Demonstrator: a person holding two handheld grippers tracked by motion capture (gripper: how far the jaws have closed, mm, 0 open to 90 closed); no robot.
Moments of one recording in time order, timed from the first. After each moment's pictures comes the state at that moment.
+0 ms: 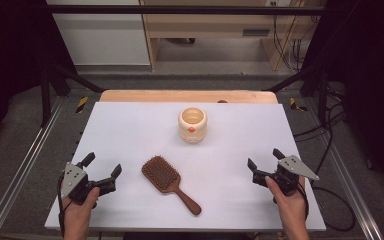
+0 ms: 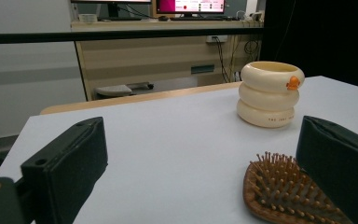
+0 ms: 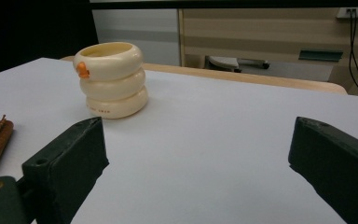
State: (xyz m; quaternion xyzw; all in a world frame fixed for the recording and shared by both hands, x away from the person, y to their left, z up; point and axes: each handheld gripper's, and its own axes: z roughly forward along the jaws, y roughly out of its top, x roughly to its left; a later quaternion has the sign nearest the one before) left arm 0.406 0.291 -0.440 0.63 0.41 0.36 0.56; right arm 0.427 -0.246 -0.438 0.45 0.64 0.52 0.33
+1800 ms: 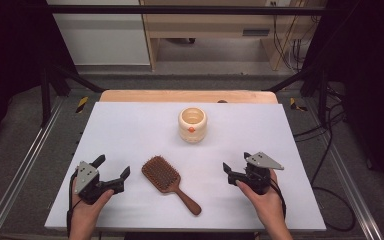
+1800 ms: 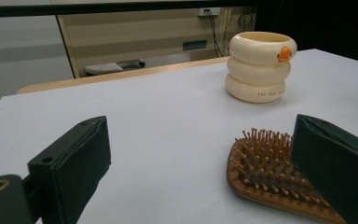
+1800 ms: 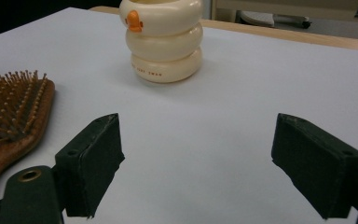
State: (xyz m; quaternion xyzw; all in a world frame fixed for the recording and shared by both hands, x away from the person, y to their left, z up) left arm 0.412 0.273 -0.447 0.67 0.41 0.33 0.52; right arm 0.440 -0.182 -0.444 0.45 0.71 0.47 0.26
